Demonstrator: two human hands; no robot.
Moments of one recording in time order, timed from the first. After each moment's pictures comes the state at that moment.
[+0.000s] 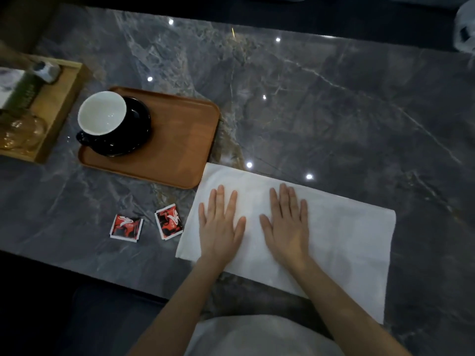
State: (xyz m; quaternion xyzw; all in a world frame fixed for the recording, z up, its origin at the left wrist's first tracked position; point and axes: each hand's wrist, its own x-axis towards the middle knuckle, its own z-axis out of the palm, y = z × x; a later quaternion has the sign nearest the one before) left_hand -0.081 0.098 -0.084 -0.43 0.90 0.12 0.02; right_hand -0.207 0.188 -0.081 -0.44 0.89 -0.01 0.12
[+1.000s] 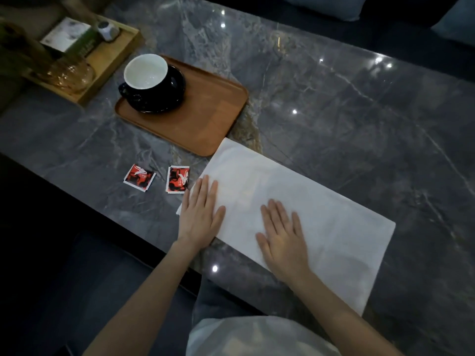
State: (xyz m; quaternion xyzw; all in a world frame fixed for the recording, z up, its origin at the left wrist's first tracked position) left_hand -0.031 0.122 -0.081 -0.50 0.86 0.12 0.02; right_hand -0.201 0.248 -0.076 -0.61 0.78 -0.02 0.13
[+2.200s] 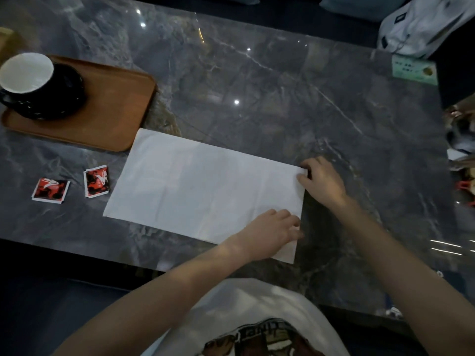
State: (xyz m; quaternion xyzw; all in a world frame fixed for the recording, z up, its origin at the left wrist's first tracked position) left_hand -0.208 0.273 -0.029 0.09 0.98 0.18 0.06; right_hand -0.392 0.323 -0.035 -0.39 0.90 -0.09 0.18
